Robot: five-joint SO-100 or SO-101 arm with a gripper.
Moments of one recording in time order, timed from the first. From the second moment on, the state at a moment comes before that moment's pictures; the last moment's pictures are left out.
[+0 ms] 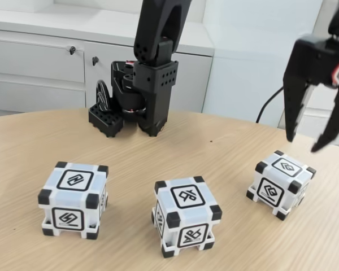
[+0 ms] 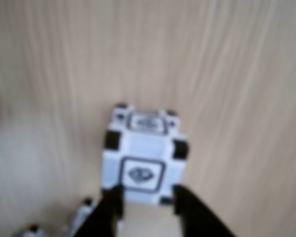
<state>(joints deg) -36.2 79.5 74.0 89.7 1.1</state>
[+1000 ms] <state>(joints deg) -36.9 83.8 82.9 90.9 19.6</state>
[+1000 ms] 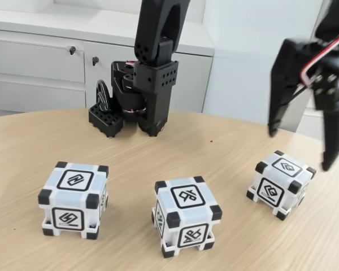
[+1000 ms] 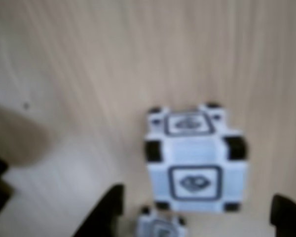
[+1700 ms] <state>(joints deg) -36.6 83.8 84.9 87.8 7.9</state>
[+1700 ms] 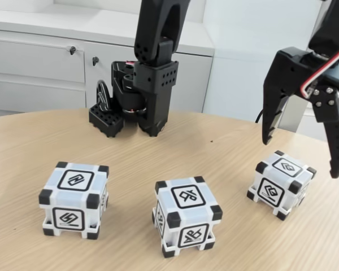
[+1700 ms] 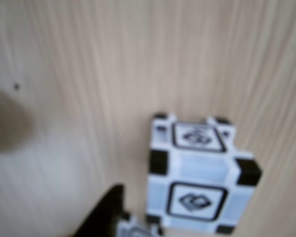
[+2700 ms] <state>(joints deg) -26.4 81.7 92.2 81.7 -1.0</state>
